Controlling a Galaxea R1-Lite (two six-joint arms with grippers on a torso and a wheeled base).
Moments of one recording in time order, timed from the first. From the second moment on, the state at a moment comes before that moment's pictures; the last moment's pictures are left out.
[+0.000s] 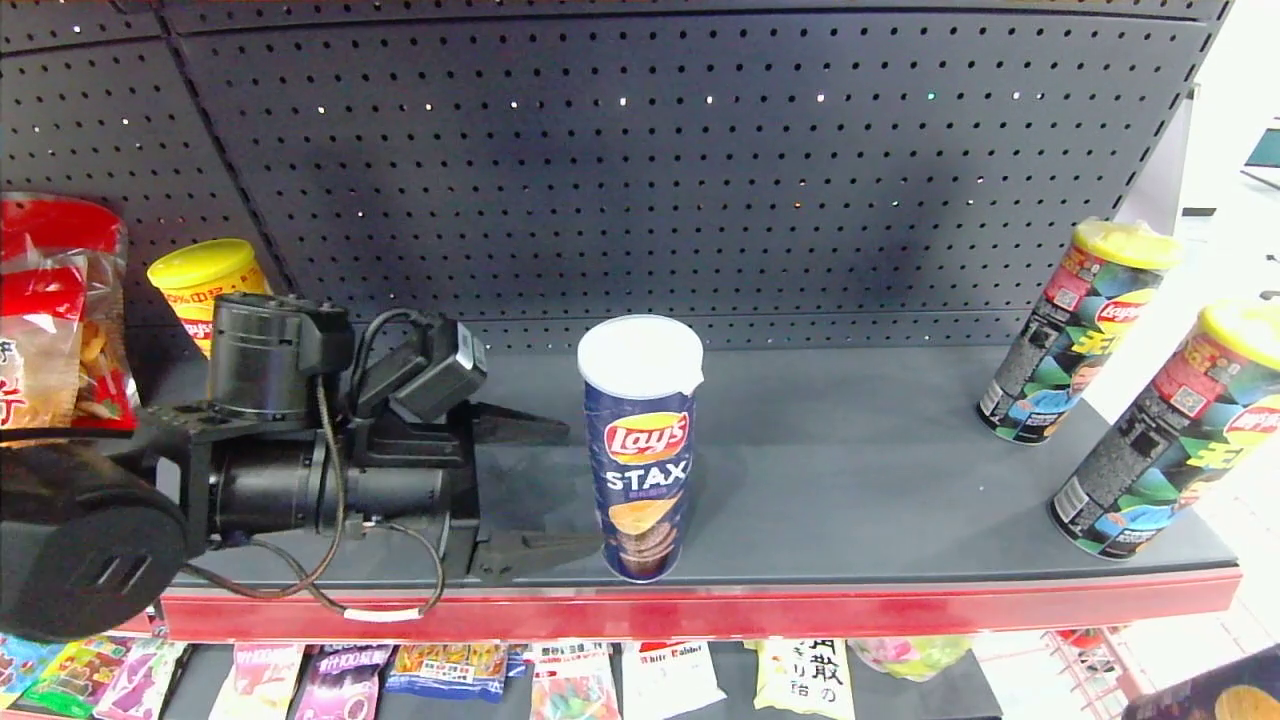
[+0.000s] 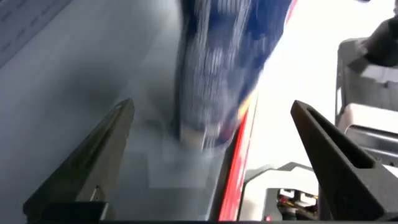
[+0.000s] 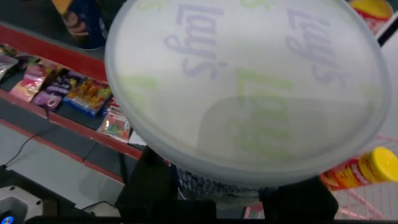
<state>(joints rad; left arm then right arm) -0.41 1.64 -0.72 -0.47 -0.77 0.37 0.11 0.45 -0.53 0.26 0.30 -0.17</state>
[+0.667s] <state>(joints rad) -0.31 1.27 -0.40 -0.46 -0.60 0.30 0.32 1.23 -0.97 -0.03 0.39 -0.19</state>
